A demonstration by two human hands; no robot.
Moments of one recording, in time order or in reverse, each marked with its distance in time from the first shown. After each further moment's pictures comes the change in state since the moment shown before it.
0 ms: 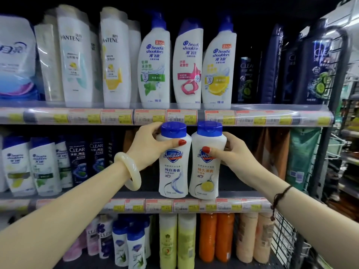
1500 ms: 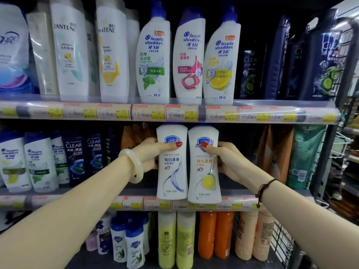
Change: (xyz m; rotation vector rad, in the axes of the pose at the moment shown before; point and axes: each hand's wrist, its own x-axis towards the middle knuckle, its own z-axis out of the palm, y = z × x) left_hand 0.019 -0.042 0.009 -0.318 -0.140 -0.624; right_hand 0.023 0.023 0.011 0.237 -0.040 0.321
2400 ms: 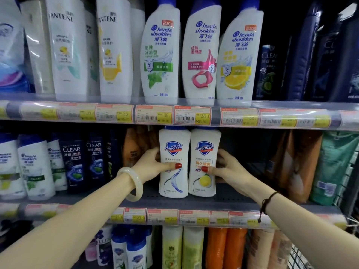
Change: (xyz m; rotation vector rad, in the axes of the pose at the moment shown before) left_hand 0.051 -0.047 -0.032 0.260 0.050 0.240; right_hand 0.052 0.047 -0.003 -0.213 -0.071 -0.066
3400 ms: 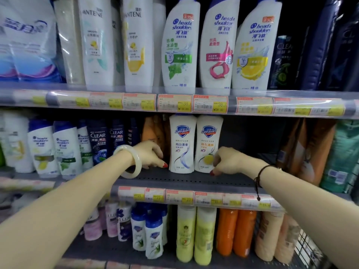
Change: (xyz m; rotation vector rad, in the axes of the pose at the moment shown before) left_hand -0.034 0.015 -0.057 0.588 -0.094 -0.299; right_hand 0.000 -0.033 0.032 -1.003 -0.200 0.164
